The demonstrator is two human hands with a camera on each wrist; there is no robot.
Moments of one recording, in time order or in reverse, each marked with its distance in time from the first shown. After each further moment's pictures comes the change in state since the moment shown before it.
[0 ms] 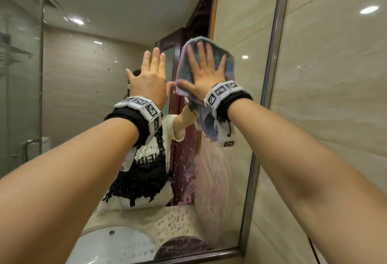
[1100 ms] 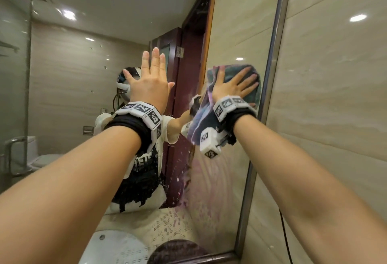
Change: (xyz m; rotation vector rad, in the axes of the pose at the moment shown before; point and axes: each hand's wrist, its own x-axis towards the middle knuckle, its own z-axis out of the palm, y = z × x) left_hand -0.005 0.004 0.010 -0.037 0.057 0.005; right_hand -0.009 0.011 0.032 0.503 0.343 0.972
